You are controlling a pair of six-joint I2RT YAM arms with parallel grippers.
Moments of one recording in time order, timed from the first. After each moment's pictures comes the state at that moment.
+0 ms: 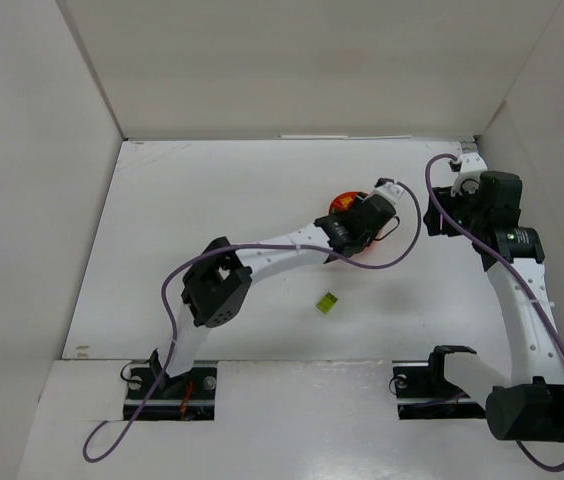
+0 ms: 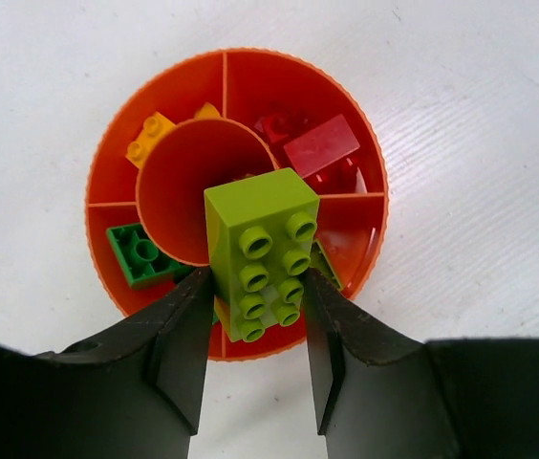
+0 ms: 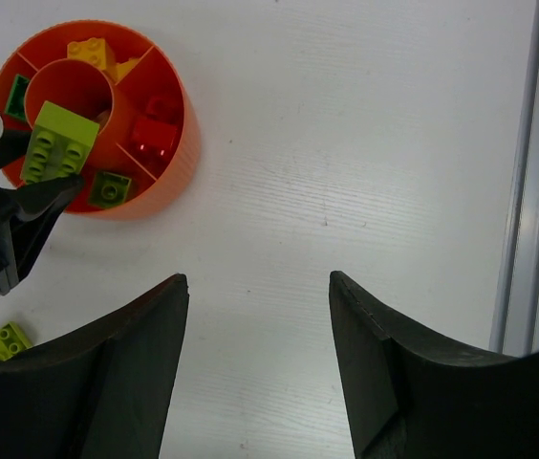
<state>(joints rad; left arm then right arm) -1.05 2.10 1.76 -0.32 -0.48 -0.15 -0.05 1.03 1.10 -0.67 -0.17 -0.13</state>
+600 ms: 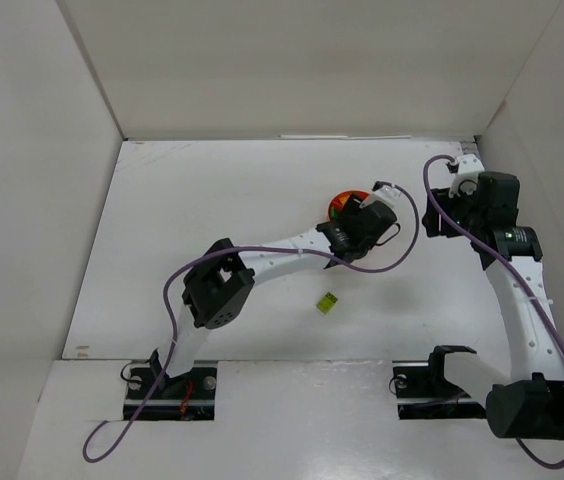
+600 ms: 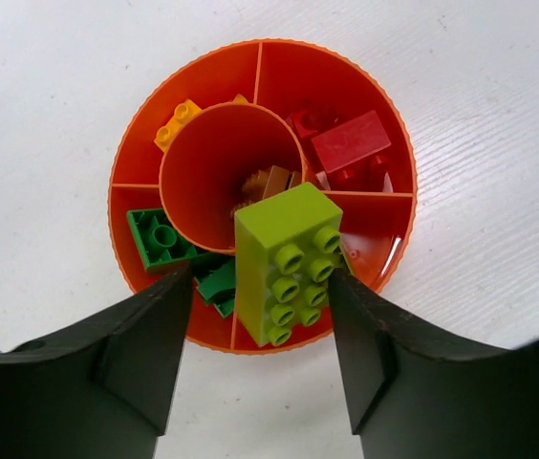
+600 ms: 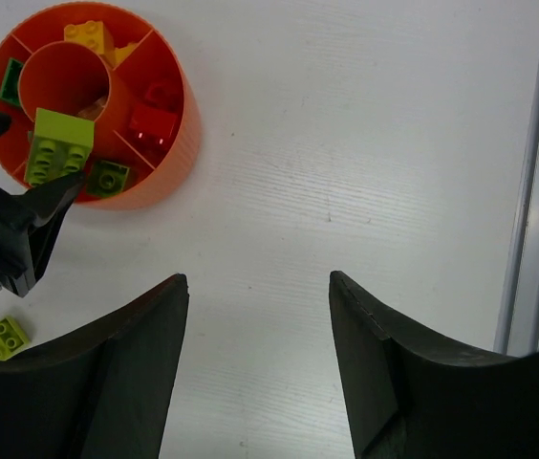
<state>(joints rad) -1.07 2.10 1.72 -0.27 -0.60 -0.16 -0.05 1.04 1.09 -0.67 -0.17 -0.14</state>
